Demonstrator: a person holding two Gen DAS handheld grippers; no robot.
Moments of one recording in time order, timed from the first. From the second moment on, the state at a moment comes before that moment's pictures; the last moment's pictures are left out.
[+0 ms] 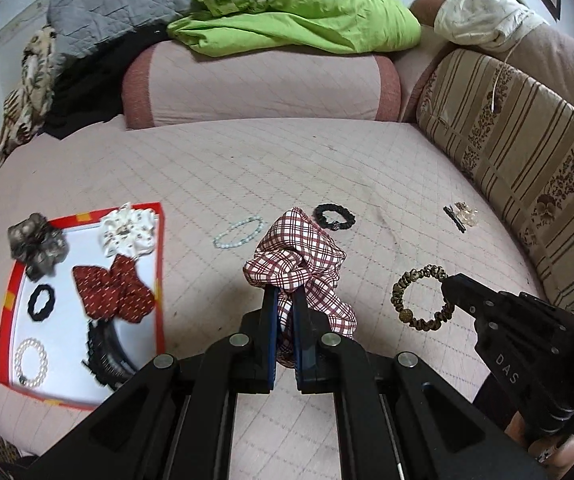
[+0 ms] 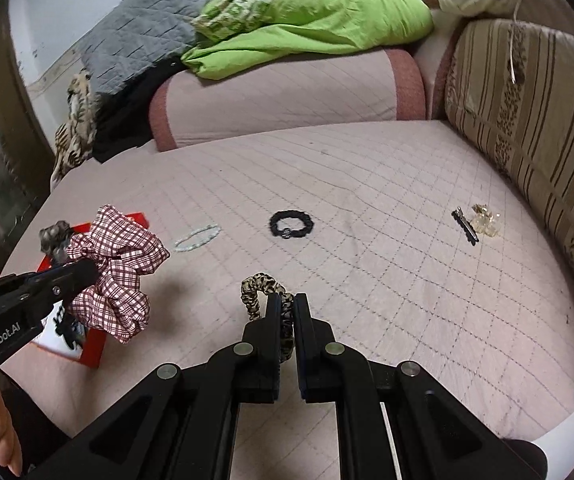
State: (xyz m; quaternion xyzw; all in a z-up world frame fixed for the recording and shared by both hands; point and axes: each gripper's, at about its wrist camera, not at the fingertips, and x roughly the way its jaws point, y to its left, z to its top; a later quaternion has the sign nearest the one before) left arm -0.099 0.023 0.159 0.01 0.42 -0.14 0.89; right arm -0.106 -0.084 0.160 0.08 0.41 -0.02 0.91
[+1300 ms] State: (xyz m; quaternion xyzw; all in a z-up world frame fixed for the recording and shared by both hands) left arm -0.143 0.103 0.175 -0.01 0.40 -0.06 0.91; right arm -0.127 0.019 0.198 0.00 0.40 0.04 0.92
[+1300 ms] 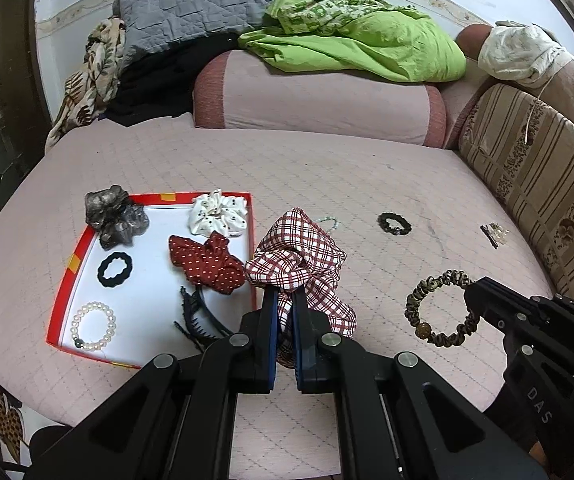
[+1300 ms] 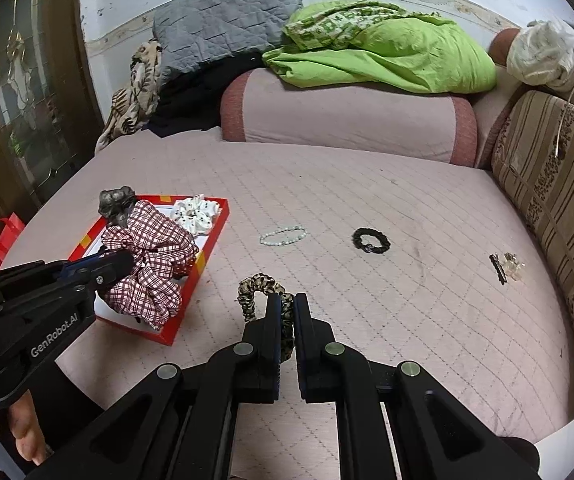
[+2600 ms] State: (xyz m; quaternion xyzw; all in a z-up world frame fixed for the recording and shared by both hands) left arm -0.114 0.226 0.143 -0.08 0.43 0.04 0.90; right arm -0.076 0.132 0.199 -0.04 0.41 0.15 0.90
